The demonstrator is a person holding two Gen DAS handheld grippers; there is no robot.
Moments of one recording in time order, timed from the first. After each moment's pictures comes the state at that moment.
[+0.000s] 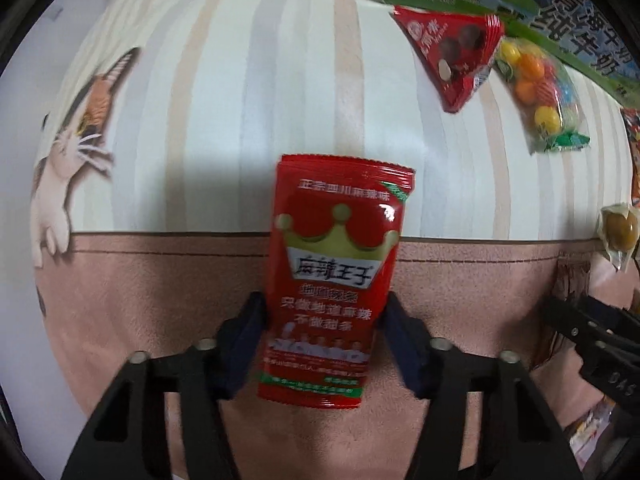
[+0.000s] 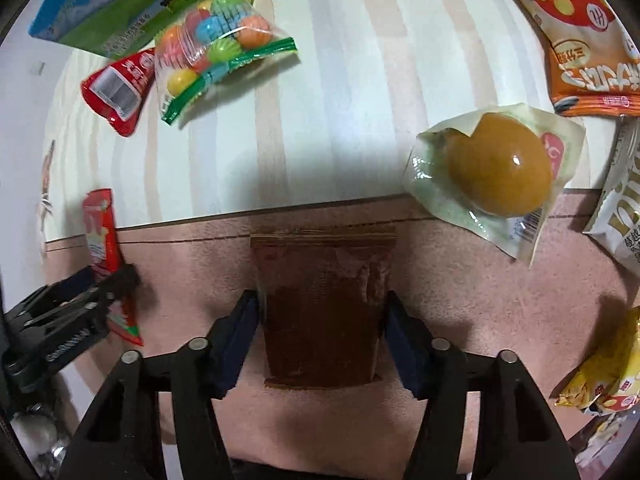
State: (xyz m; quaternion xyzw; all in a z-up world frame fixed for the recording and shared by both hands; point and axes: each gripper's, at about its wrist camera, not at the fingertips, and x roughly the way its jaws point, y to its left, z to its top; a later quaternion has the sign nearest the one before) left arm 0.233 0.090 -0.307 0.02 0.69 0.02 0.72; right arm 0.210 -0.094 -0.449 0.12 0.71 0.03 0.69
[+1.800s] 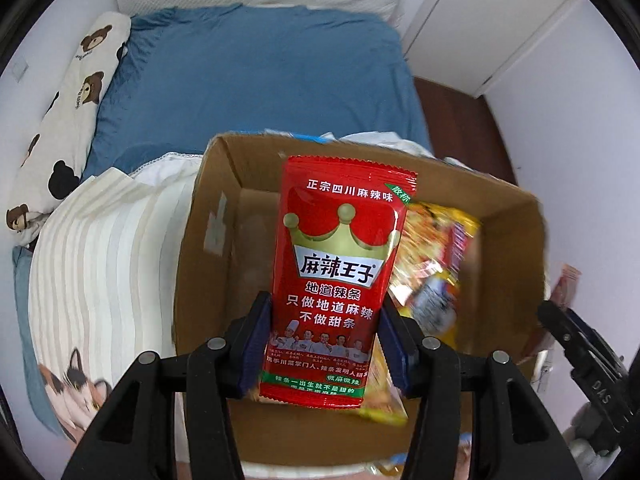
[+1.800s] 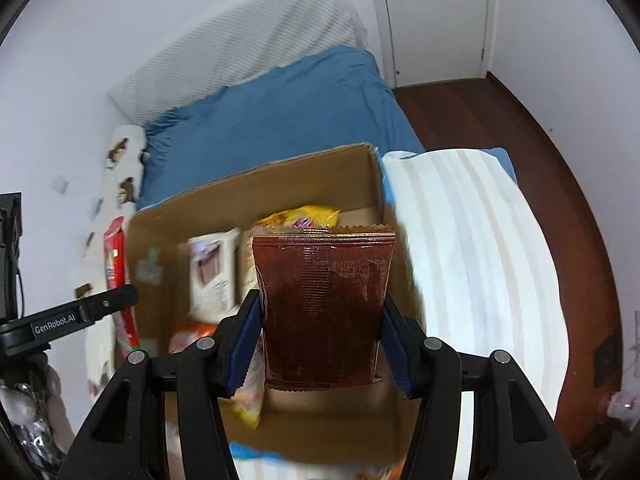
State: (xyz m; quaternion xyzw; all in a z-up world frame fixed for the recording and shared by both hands) left arm 0.548 -0.001 -0.140 -0.09 0.64 -0.05 0.77; right arm 0.488 -0.210 -0.262 0.13 0.55 0.00 0.82
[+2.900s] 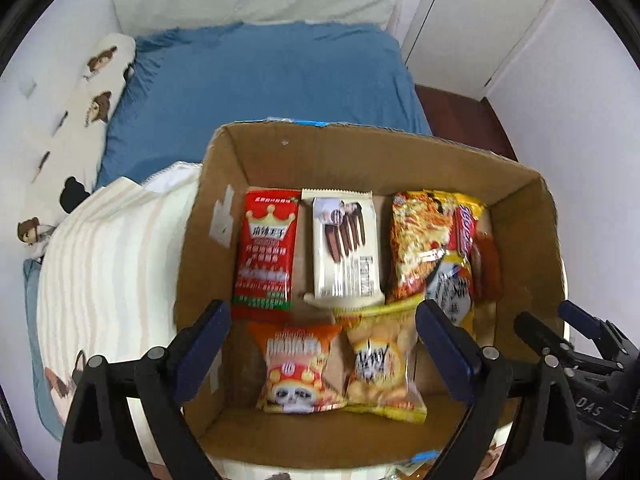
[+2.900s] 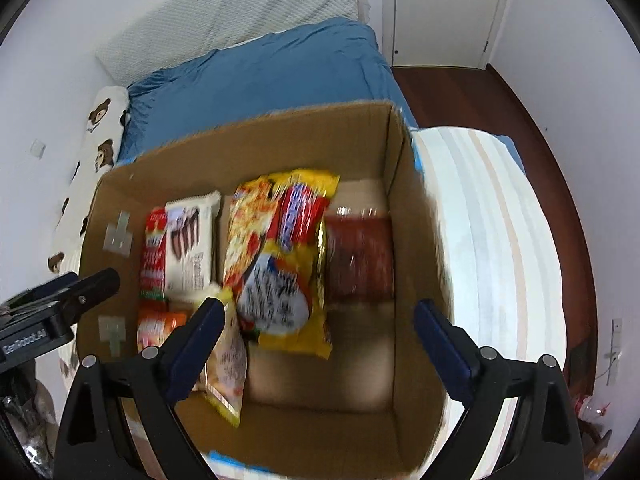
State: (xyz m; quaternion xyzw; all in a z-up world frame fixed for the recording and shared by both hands) left arm 0.501 -0.013 -0.136 -0.05 0.60 -0.05 0.80; right arm 0.471 -0.177 -0.290 0.08 0.59 0.00 0.81
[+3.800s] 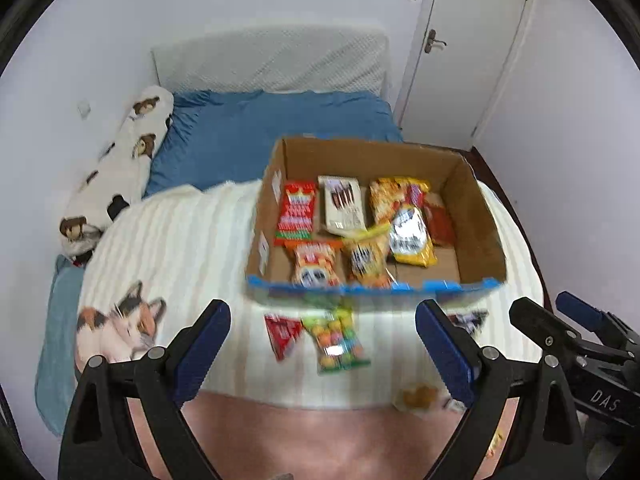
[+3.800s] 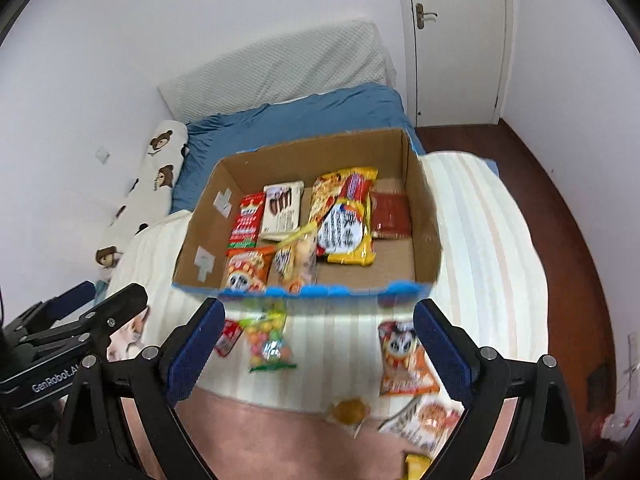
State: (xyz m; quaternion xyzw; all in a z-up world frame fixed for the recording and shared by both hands) left arm 0.294 -0.006 -0.047 -0.05 0.49 -0.03 0.87; right arm 0.274 -0.152 -0.192 0.10 0.48 0.05 0.87
